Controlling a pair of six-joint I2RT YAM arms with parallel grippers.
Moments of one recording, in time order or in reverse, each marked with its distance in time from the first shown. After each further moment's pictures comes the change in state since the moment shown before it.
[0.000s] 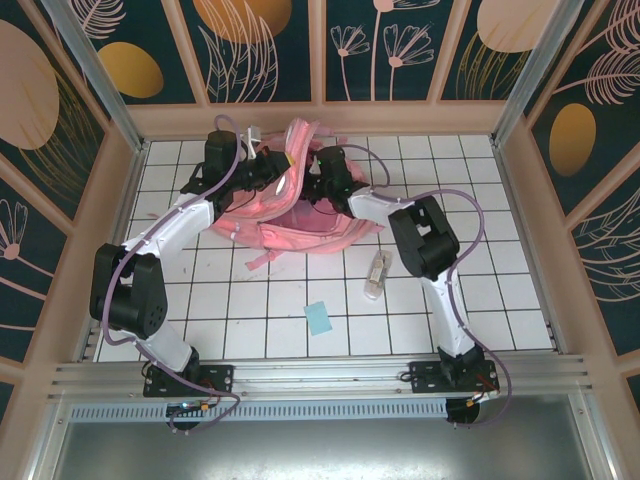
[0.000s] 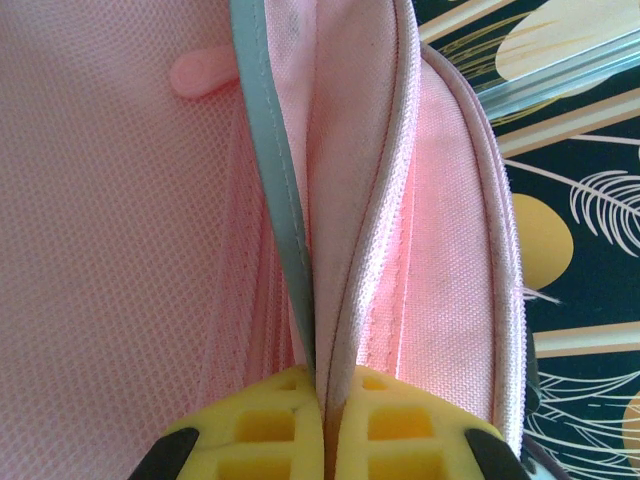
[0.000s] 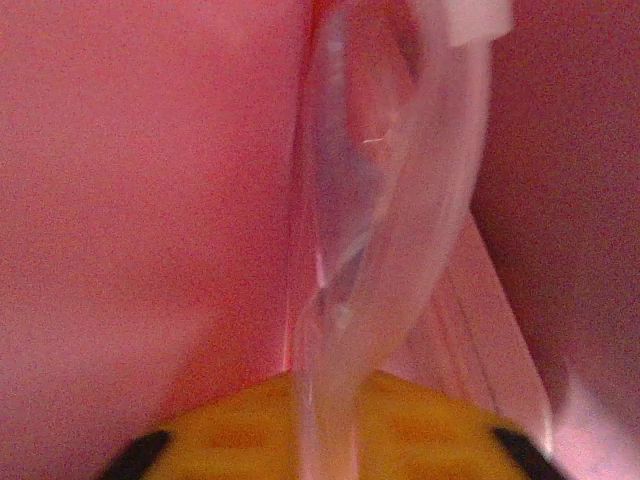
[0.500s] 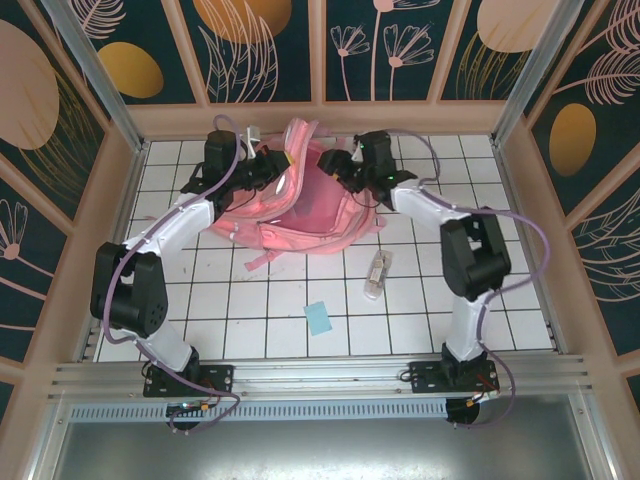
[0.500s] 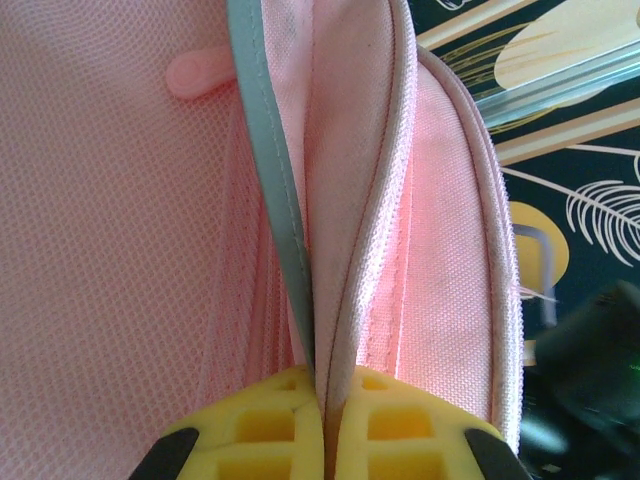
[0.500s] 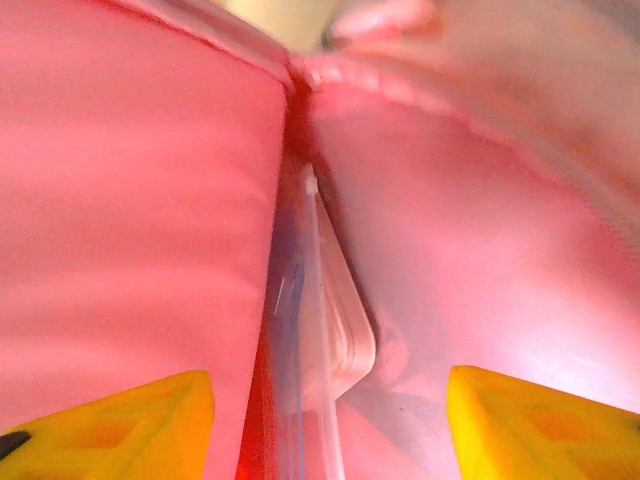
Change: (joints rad) left arm 0.002 0.011 0.000 0.021 -0.001 -0.027; right arm -0.145 -0.394 -0.224 -0.268 0.142 -0.237
